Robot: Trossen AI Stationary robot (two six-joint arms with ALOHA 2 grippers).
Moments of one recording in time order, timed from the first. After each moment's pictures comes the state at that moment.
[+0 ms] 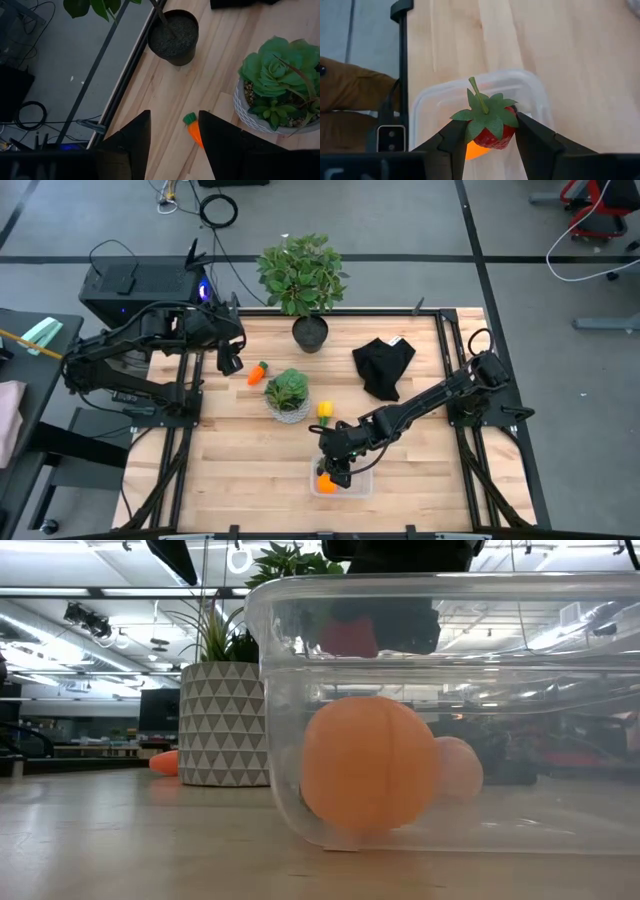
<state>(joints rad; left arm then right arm) 0.17 1.13 1.43 -1.23 -0.44 -0.04 0.37 1.86 1.29 -0.31 -0.04 0.66</state>
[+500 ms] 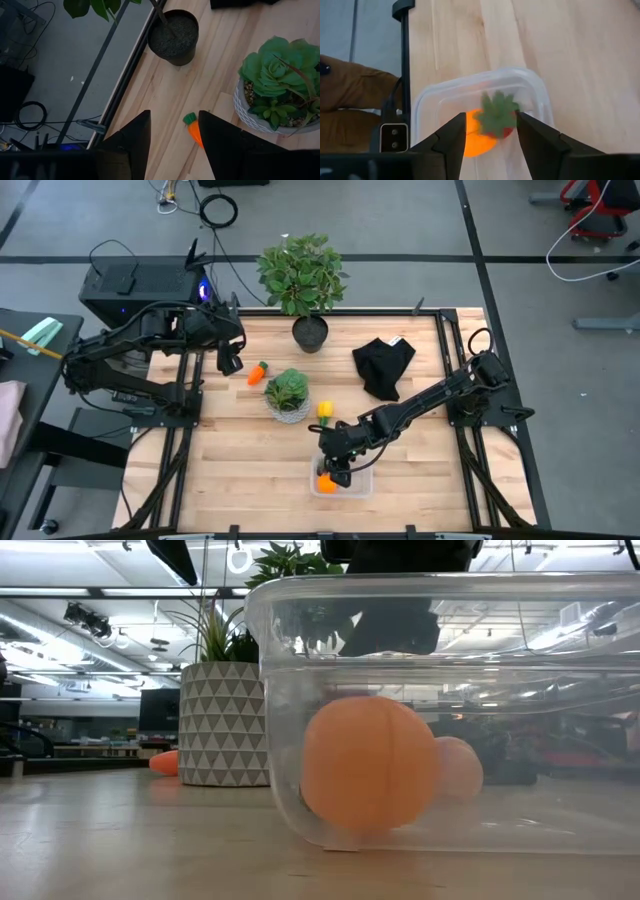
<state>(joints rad) 0.17 1.13 1.43 -1.23 -0.44 -0.04 0.37 1.86 1.29 -0.31 -0.08 0.66</state>
